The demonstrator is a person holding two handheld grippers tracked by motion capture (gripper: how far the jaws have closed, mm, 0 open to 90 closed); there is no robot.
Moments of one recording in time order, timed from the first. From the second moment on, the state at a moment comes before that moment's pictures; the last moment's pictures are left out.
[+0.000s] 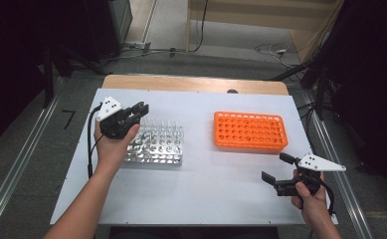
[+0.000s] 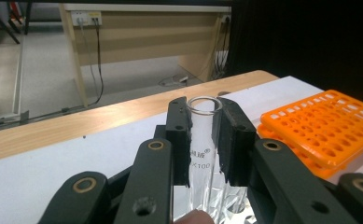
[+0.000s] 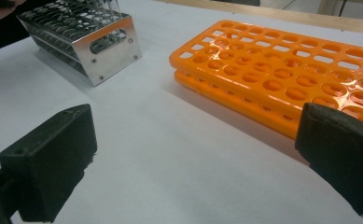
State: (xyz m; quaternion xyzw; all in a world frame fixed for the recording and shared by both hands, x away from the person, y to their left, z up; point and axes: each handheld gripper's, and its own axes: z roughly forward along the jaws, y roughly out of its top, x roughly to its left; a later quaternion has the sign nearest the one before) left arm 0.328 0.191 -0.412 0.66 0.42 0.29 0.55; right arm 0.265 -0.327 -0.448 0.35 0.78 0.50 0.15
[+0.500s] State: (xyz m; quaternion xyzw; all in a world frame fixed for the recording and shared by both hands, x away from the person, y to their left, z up) left arm 0.335 0.183 -0.433 0.68 0.45 0.28 0.51; right arm 0.265 -0.328 -0.449 0.35 0.78 0.50 0.15
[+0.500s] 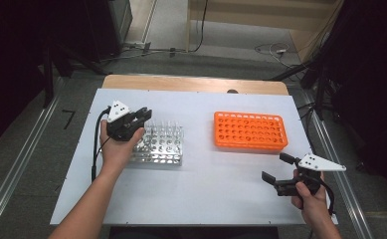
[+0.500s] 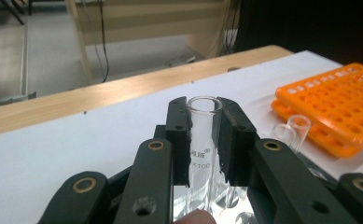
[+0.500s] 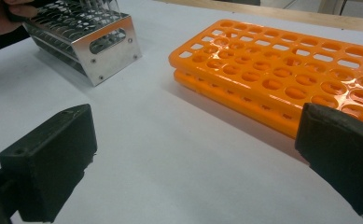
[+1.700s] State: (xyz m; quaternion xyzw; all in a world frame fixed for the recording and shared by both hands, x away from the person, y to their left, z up) left arm 0.318 0.188 -0.426 0.69 0.46 0.25 0.50; right arm 0.268 -0.333 -0.451 0.36 0.77 0.50 0.15
